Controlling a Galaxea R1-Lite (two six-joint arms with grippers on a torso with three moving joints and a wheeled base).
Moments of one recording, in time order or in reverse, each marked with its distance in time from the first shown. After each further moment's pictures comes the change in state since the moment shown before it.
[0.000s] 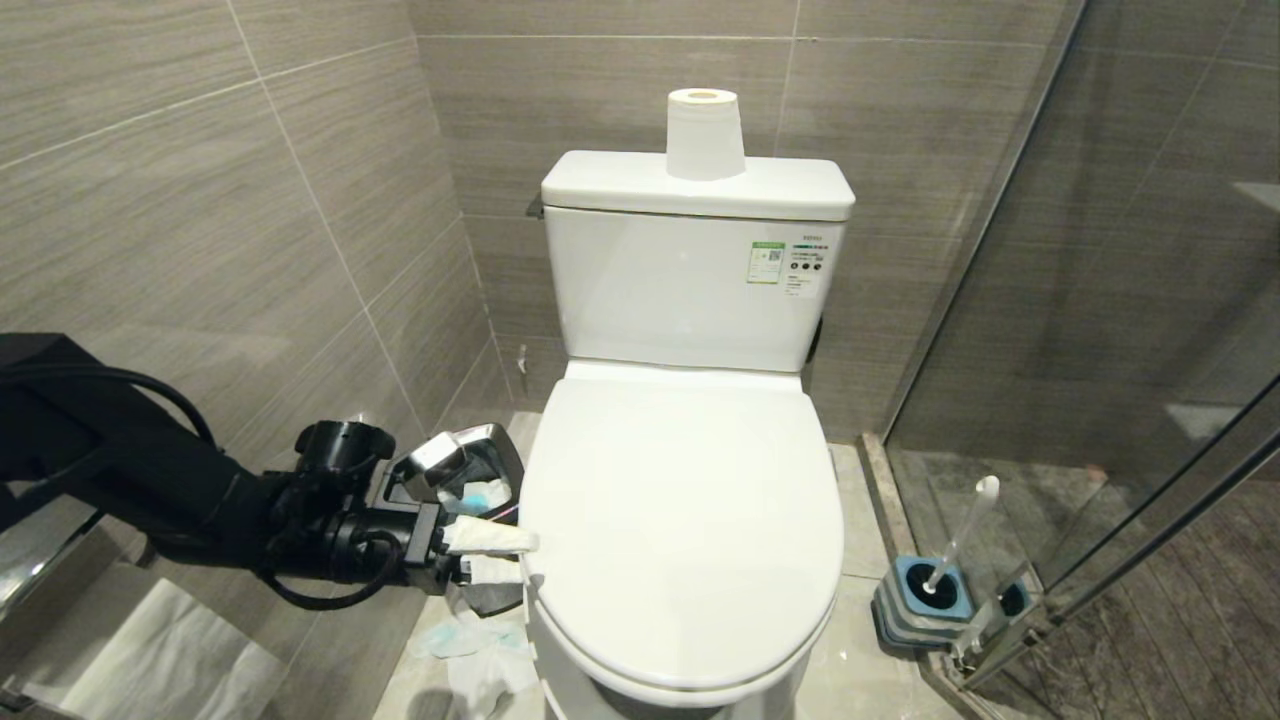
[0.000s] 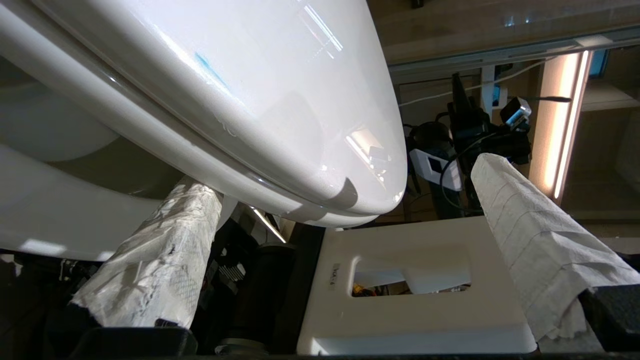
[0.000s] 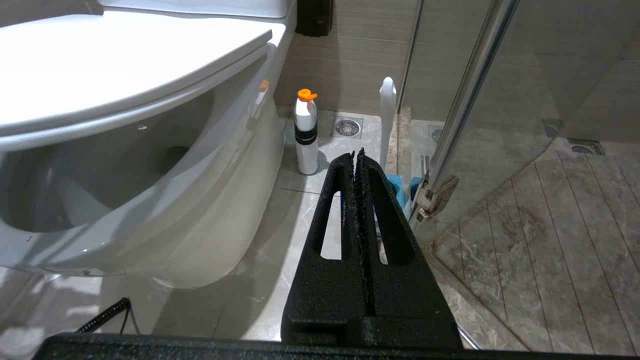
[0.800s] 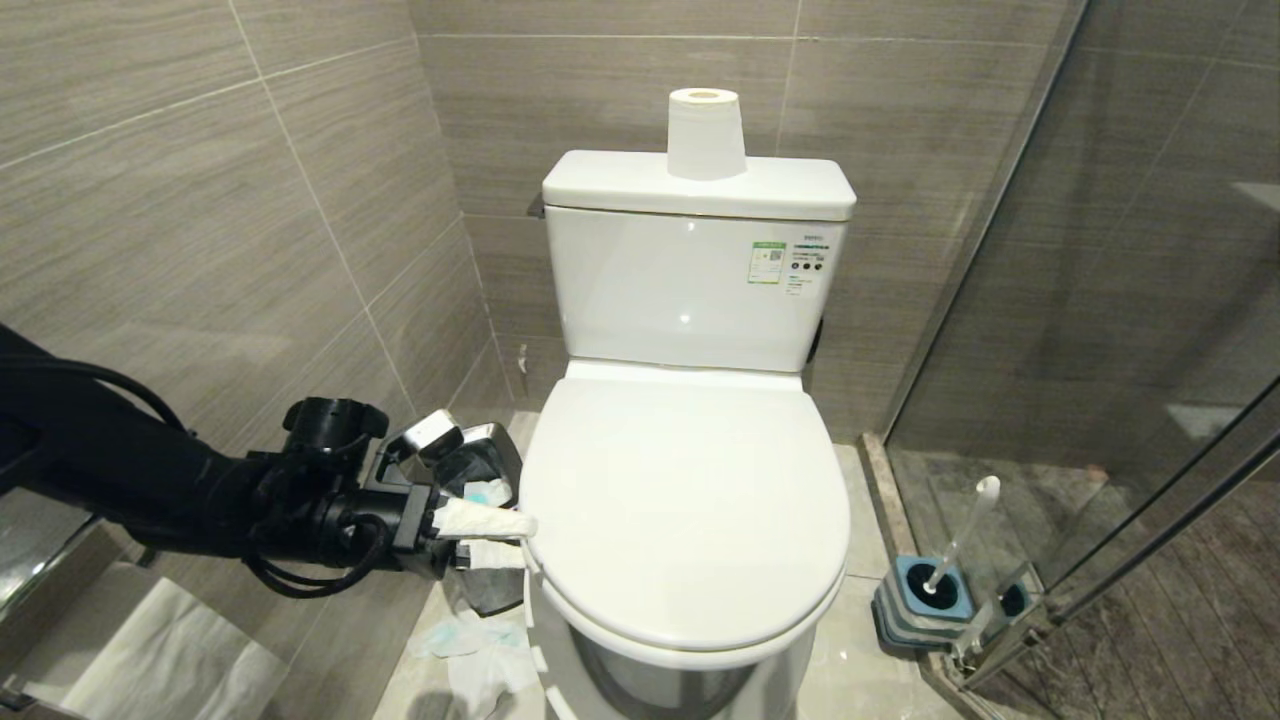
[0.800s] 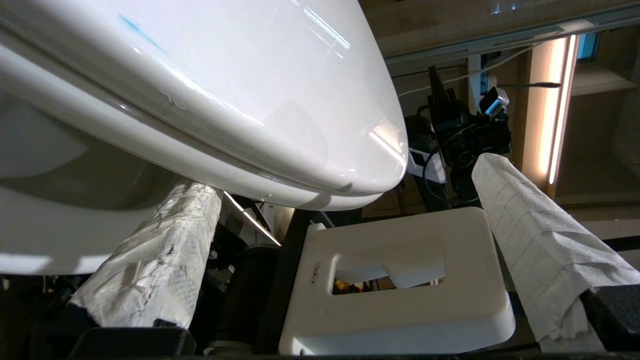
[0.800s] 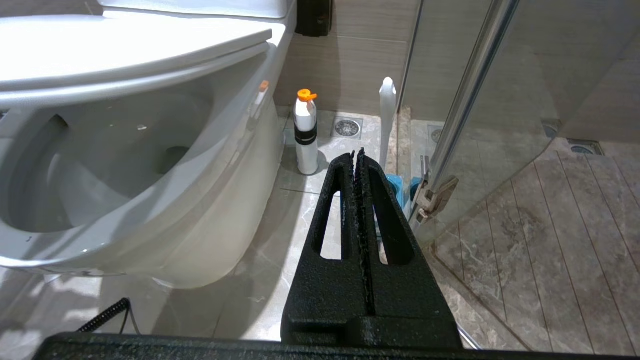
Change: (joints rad) left arm -0.035 -0.076 -0.014 0.025 -0.027 -0.018; right arm 0.000 0.000 0.000 0.000 0.000 0.000
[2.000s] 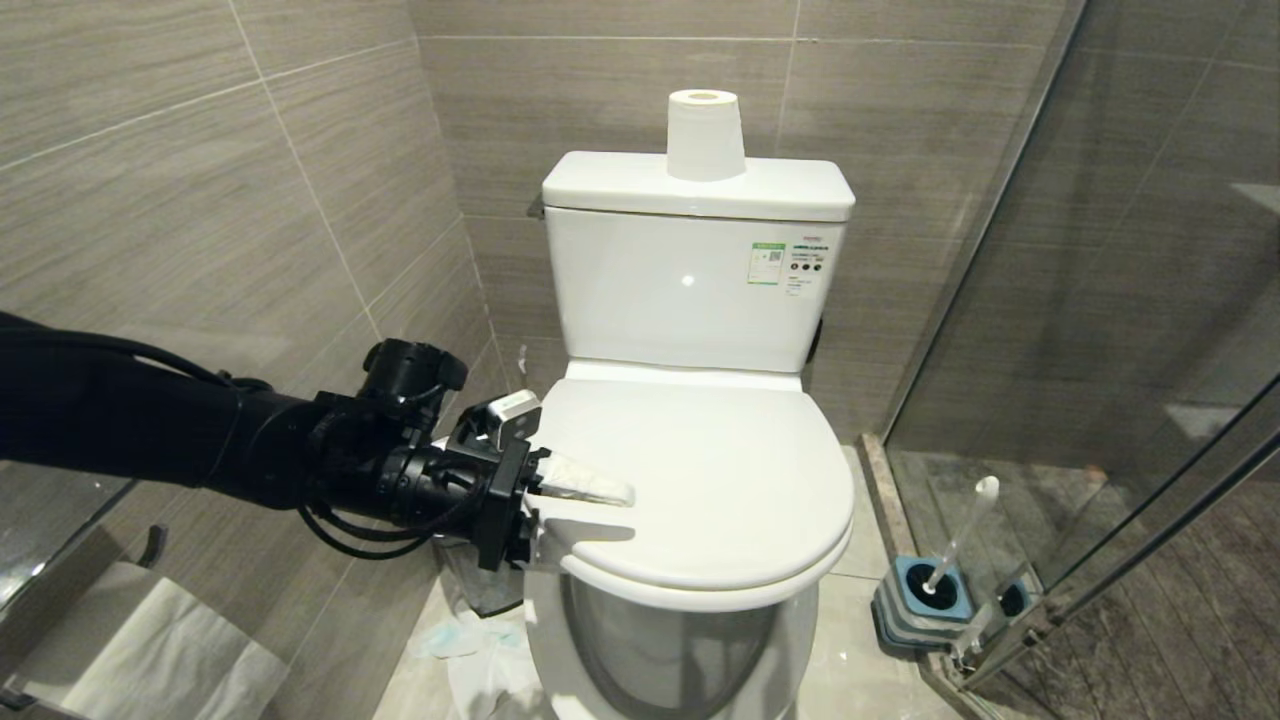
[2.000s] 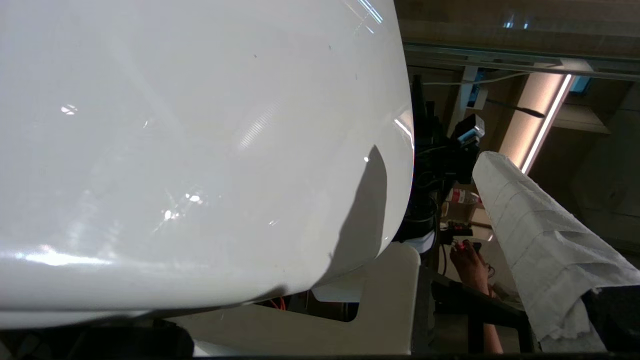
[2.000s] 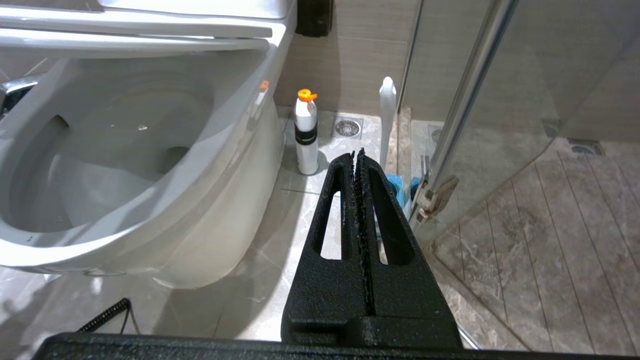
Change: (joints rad) left arm -0.208 -0.067 -0.194 0.198 0.205 -0.357; right arm 0.000 0.000 0.000 -0.001 0.000 0.000
